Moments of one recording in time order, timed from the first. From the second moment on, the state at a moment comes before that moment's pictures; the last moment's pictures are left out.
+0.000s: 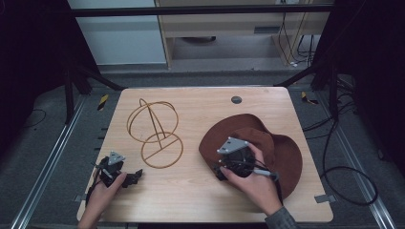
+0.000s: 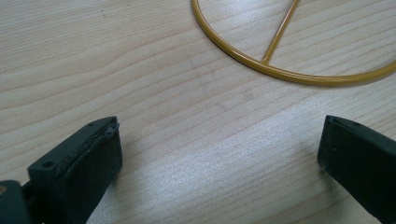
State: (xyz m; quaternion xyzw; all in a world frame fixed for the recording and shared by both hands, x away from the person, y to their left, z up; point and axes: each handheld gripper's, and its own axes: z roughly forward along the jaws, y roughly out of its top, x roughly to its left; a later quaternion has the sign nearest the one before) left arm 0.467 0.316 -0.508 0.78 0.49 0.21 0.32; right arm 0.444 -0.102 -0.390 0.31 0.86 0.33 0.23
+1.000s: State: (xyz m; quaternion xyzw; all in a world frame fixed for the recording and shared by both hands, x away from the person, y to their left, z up) left arm 0.467 0.316 -0.509 0.78 0.49 0.21 0.32; right arm 0.497 -0.201 -0.364 0.37 0.88 0.25 0.16
